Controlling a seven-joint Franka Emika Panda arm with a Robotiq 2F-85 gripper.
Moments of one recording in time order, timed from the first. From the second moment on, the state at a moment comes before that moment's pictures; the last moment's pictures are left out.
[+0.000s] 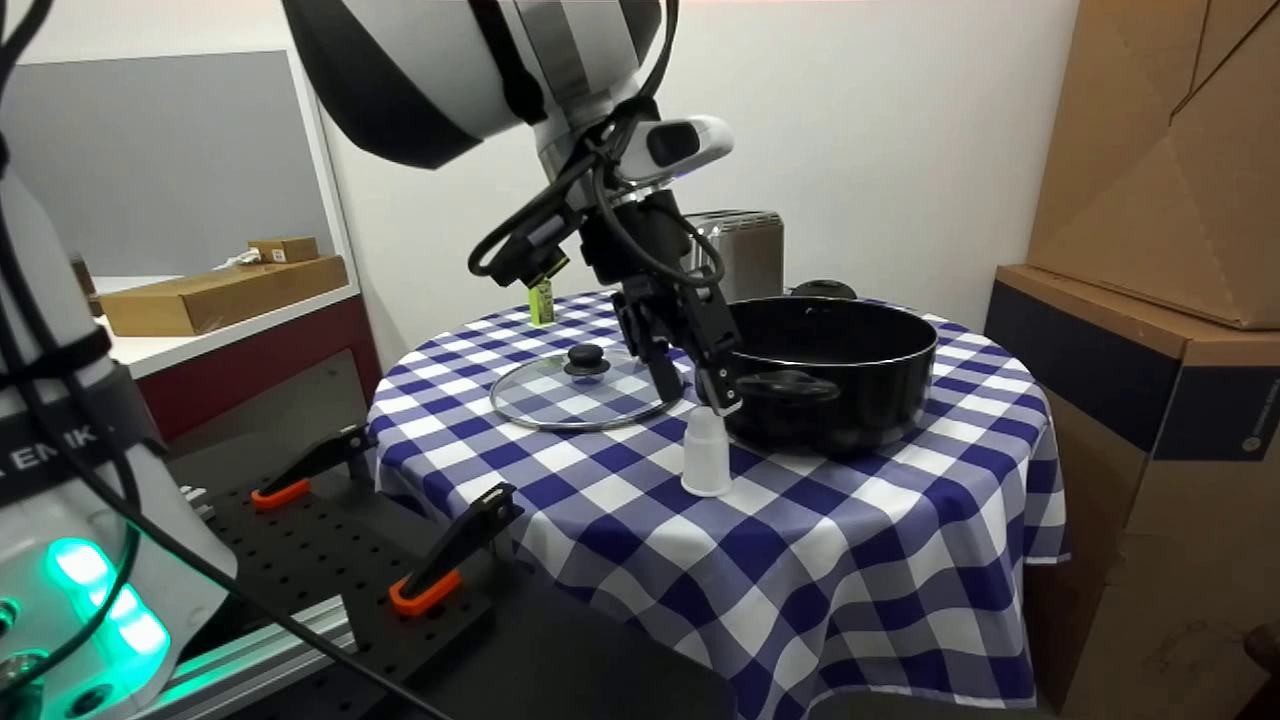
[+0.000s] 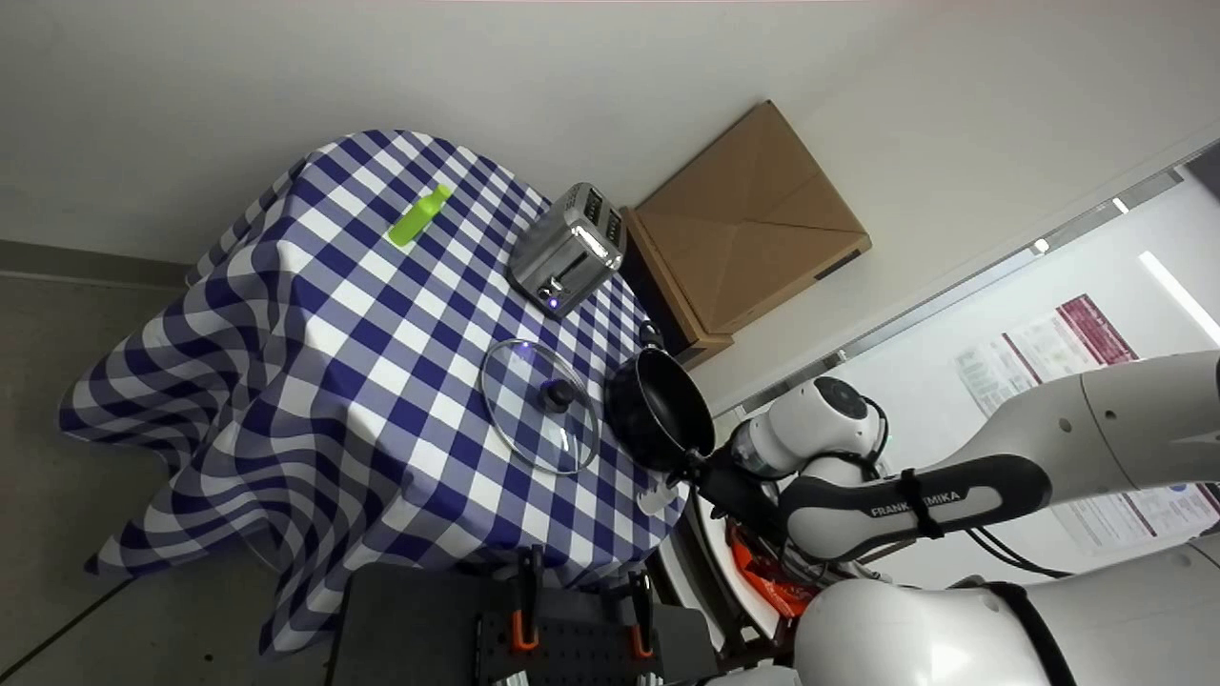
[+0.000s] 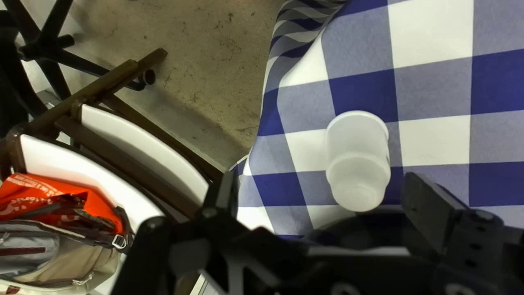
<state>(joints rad) -0.39 0.03 -0.22 -2.76 -1.33 2.88 1.18</state>
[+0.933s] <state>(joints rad) -0.40 0.13 -0.23 -2.70 -1.33 2.96 1.25</state>
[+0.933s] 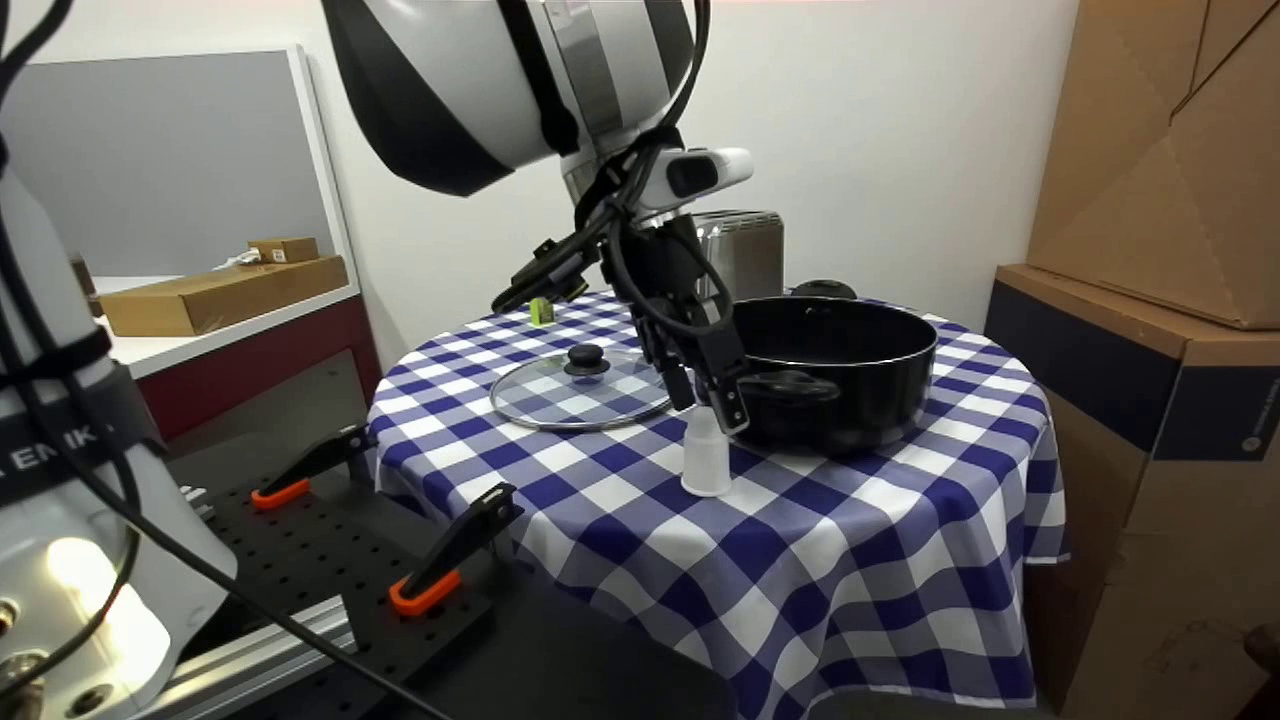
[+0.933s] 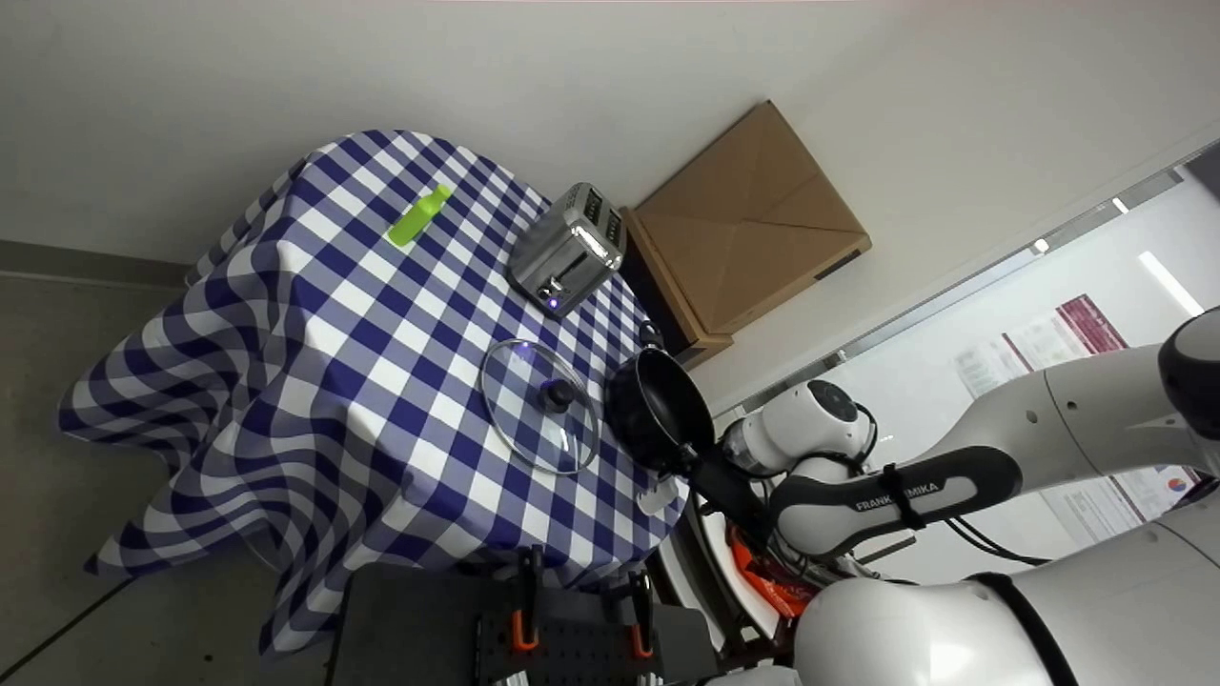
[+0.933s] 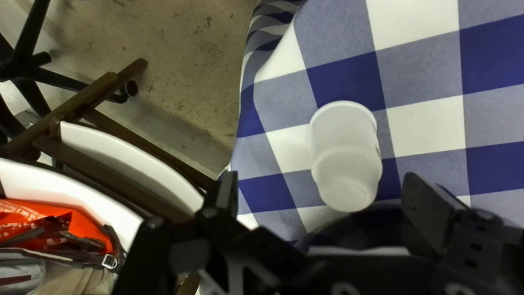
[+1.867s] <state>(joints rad) -0.38 0.23 -0.19 -2.64 -1.33 2.97 1.27</state>
